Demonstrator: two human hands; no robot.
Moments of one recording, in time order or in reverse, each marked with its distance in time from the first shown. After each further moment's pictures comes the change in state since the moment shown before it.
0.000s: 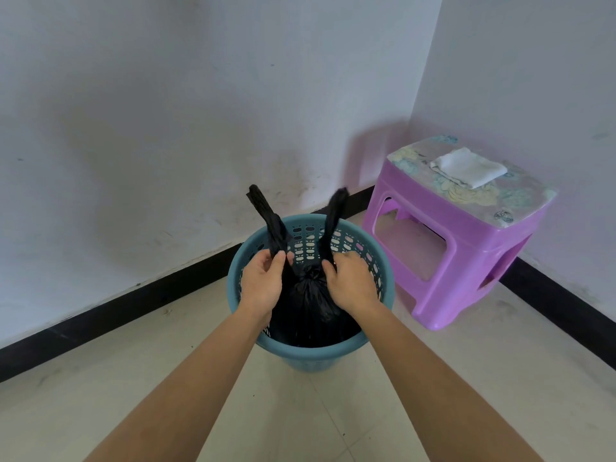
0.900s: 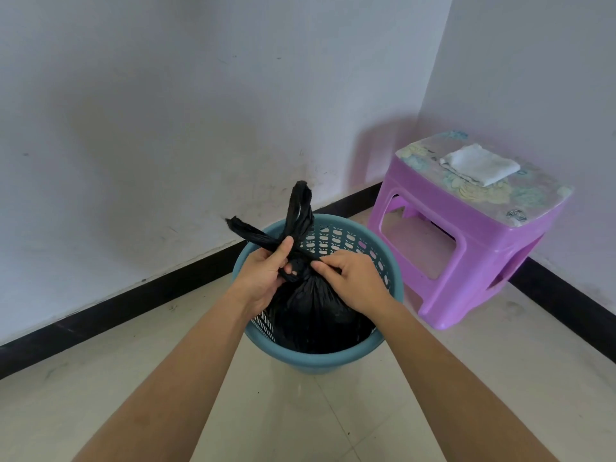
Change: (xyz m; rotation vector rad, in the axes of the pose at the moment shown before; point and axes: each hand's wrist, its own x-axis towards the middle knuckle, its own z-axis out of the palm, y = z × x) left_hand 0.009 0.021 -0.014 -0.210 -0.317 -0.133; right_hand 0.004 0.012 -0.004 0.220 0.025 -0.431
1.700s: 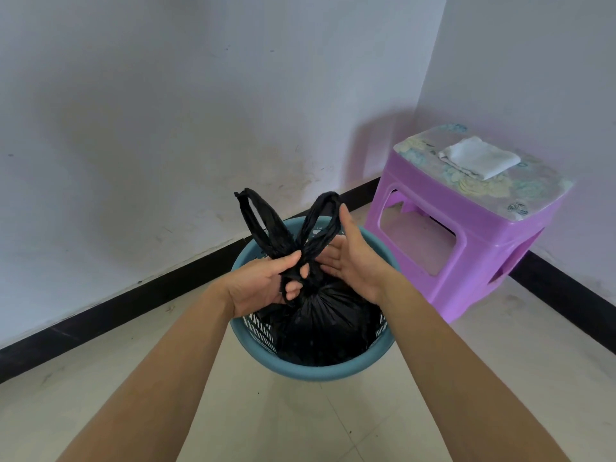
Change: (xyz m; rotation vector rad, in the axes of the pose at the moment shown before) left_hand -0.011 0.021 -0.014 0.336 -0.547 -0.252; right_hand 0.022 -0.019 -0.022 1.040 -0.314 0.628
